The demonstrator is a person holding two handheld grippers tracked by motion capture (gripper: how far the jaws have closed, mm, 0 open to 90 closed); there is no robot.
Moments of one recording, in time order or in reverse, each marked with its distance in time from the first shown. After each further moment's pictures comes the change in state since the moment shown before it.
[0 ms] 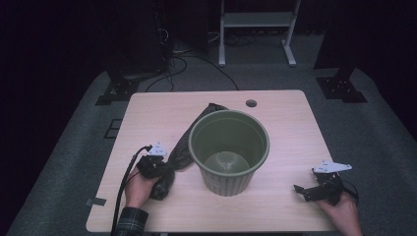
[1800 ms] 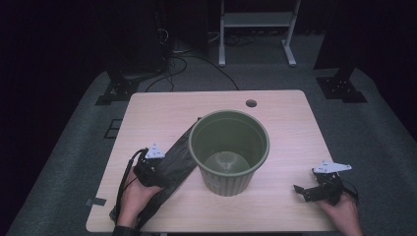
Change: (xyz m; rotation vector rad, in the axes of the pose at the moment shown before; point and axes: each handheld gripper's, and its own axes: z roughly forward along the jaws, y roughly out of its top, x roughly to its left) left arm -0.023 0.013 -0.018 -0.022 0.092 -0.093; right arm 0.001 0.000 0.000 0.001 -0.001 -0.002
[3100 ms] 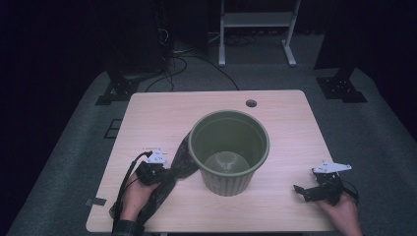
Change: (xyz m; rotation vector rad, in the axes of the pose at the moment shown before) left arm 0.008 -0.015 0.008 -0.017 -0.141 0.167; right arm 0.000 0.000 0.000 0.000 0.002 0.001
